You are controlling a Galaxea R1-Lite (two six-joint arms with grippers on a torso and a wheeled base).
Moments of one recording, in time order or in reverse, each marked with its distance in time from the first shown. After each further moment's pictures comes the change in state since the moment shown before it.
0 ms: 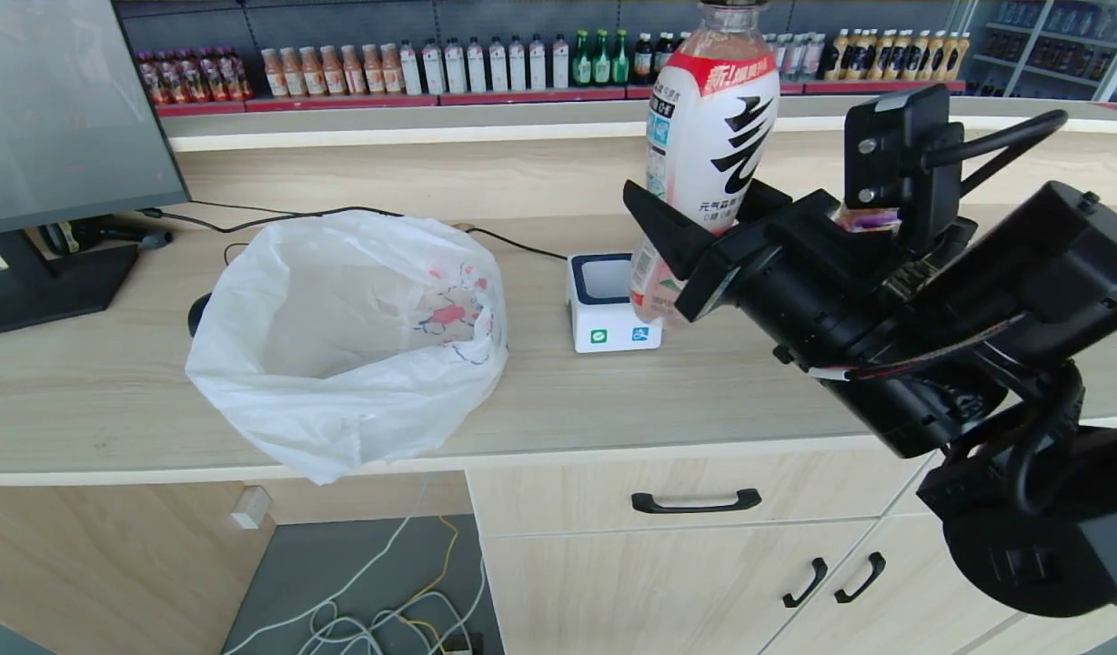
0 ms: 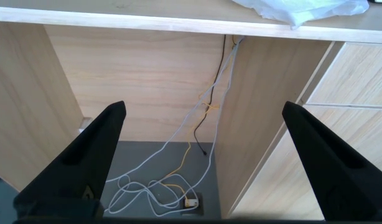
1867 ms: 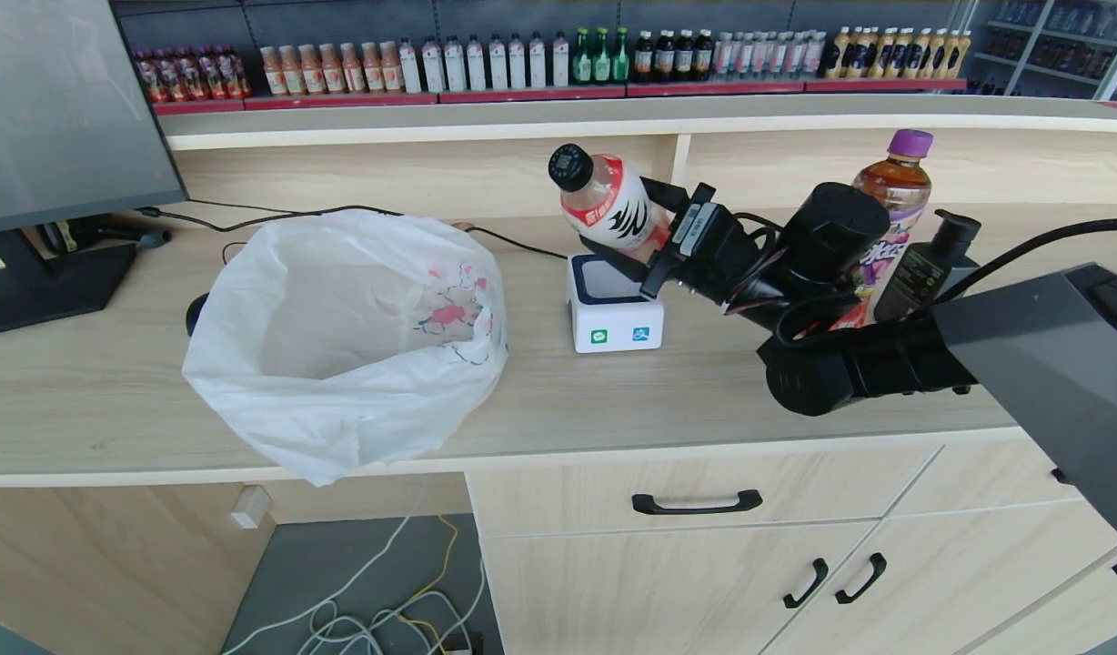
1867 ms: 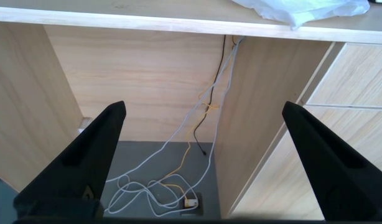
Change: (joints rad) left arm -0.001 0.000 0.000 -0.001 0.000 -0.002; right arm -0.277 0.469 -0.640 0.148 0.661 -0.579
